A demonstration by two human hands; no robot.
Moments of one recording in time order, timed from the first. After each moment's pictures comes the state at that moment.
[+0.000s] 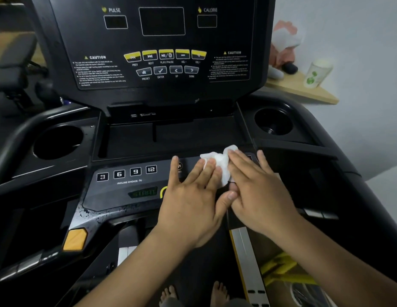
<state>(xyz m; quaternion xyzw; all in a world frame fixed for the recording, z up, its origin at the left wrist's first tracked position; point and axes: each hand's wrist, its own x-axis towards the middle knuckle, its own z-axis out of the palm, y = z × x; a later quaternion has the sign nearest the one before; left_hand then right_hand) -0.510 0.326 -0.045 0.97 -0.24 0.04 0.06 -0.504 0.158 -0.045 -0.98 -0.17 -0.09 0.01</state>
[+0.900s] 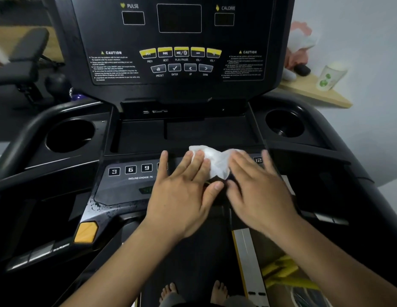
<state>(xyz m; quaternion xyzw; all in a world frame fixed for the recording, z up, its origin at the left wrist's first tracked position) -0.501 0.359 -0.045 0.98 -0.19 0.05 0.07 -0.497 0.177 -0.045 -0.98 -0.16 -0.08 0.05</state>
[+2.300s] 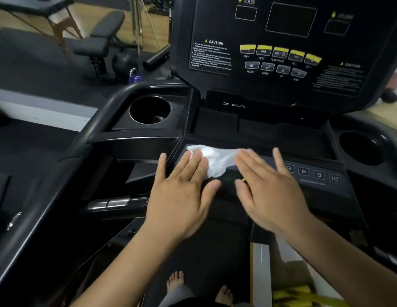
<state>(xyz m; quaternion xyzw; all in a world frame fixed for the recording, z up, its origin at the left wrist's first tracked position) -0.550 0.460 -0.055 0.99 -0.01 0.09 0.11 -0.488 0.270 -0.042 -0.95 -0.29 -0.06 0.03</state>
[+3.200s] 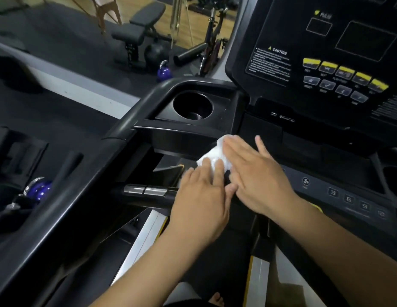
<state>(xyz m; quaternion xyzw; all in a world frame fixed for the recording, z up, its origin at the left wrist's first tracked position) -0.570 0.482 -0.059 0.98 0.08 0.07 0.15 -0.463 0.365 -0.036 -0.90 -0.44 0.00 0.04</state>
